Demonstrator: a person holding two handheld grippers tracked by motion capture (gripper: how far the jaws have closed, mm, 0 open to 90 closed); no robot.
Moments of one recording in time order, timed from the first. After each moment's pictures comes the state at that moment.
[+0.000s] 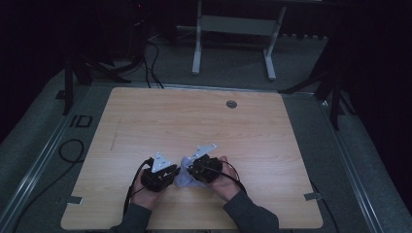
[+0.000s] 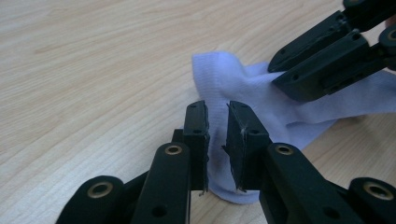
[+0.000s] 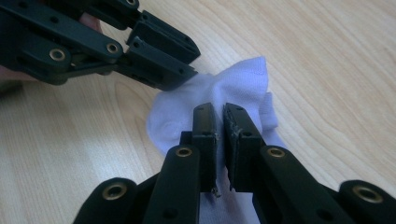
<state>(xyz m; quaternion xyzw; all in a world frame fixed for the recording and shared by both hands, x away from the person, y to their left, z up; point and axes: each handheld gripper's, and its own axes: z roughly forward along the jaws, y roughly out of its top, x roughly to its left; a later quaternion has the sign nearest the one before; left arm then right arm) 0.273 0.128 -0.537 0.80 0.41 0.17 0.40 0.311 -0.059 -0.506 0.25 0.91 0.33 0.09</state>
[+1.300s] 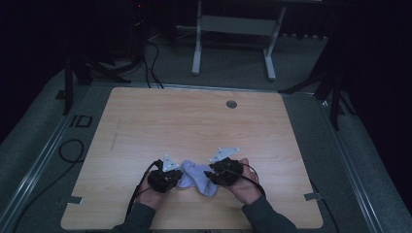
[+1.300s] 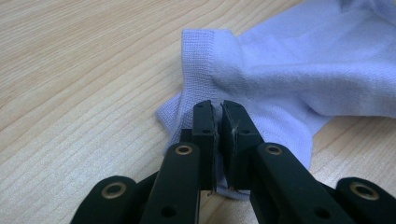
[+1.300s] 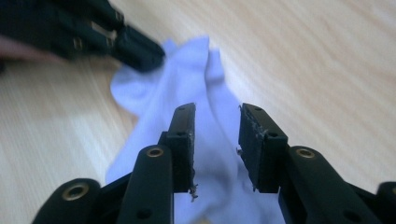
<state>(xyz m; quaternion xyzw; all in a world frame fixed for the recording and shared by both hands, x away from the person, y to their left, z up) 0.283 0.114 -0.557 0.83 0.41 0.15 0.34 0.300 -0.120 -0.501 0.28 0.90 0.32 0.11</state>
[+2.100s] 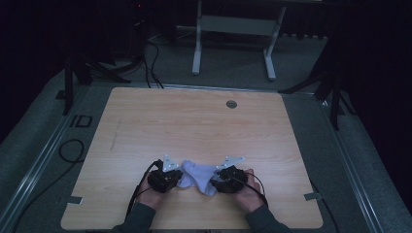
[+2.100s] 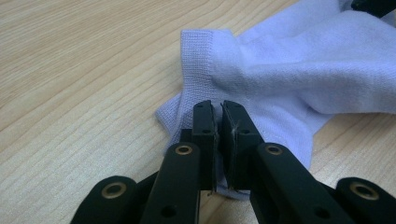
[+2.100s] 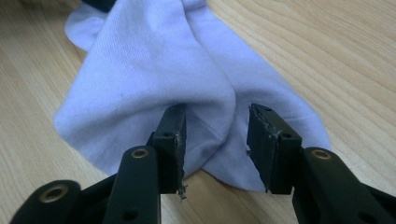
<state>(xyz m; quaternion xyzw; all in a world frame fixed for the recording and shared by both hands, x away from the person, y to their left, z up) 0.282 0.114 -0.557 0.83 0.41 0.15 0.34 0.298 -0.137 -0.542 0.33 0.89 0.31 0.09</state>
